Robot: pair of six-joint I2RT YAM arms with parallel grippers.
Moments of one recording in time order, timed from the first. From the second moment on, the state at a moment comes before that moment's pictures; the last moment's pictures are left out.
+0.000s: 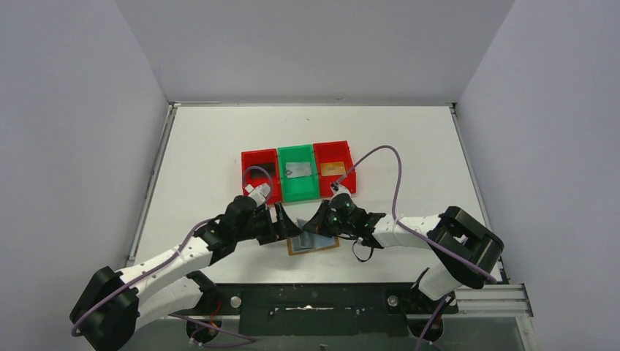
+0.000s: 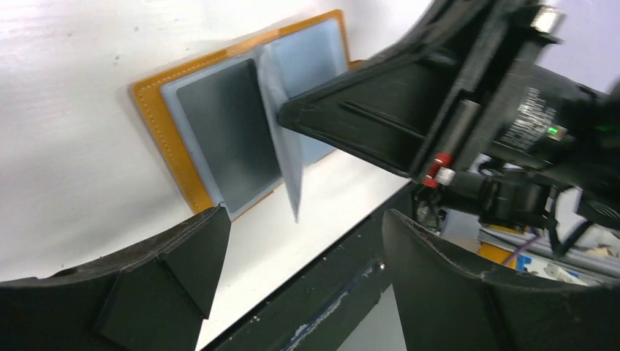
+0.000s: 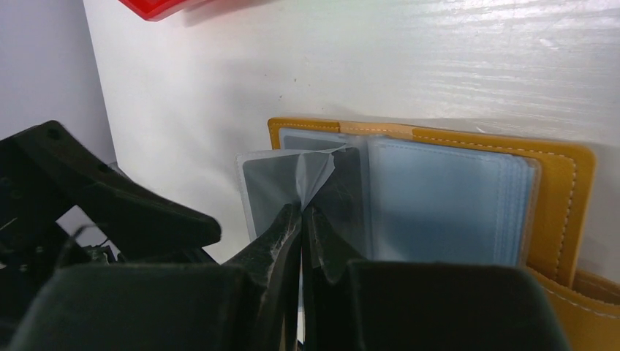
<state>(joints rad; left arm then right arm) -0.67 0.97 0.41 -0.04 0.29 -0.92 0.87 1.52 0.58 0.27 -0.10 1.06</state>
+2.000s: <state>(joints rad) -0.94 1.60 0.78 0.06 0.25 -0.81 0.80 0.99 0.45 -0.36 0.28 1.15</state>
